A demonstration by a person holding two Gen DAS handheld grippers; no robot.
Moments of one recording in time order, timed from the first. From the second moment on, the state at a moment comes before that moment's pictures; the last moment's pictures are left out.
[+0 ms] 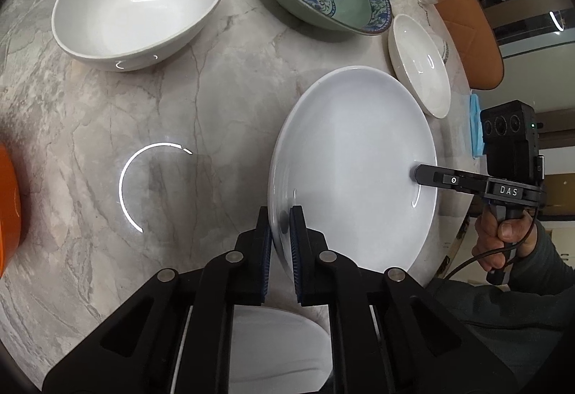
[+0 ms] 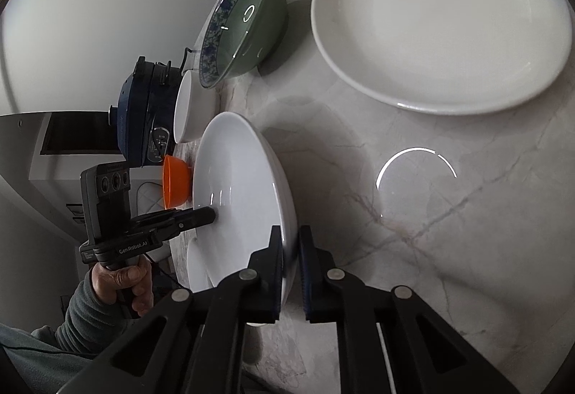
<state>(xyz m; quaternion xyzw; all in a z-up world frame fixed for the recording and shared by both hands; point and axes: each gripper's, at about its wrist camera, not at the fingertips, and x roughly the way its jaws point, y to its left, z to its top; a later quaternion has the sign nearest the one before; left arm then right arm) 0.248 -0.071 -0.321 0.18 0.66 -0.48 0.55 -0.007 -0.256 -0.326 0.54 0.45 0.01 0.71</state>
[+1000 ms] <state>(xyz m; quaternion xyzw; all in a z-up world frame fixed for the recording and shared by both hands) 0.222 0.188 -0.205 0.00 0.65 -0.37 0.66 0.077 -0.116 -0.221 0.42 0.52 0.18 0.72</state>
